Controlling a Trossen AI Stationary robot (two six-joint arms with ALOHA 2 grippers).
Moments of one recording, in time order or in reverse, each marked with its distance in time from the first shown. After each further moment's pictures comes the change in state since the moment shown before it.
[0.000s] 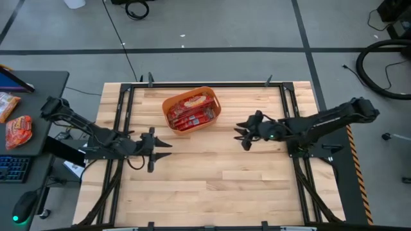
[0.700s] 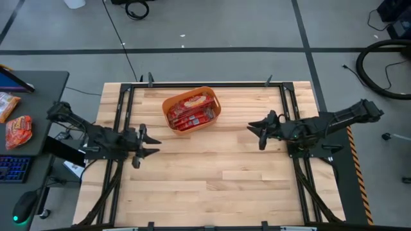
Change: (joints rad) left arm -0.030 -0.465 -0.214 0.069 0.035 0.045; right arm 0.106 -0.382 -0.168 -0.029 0.095 0.033
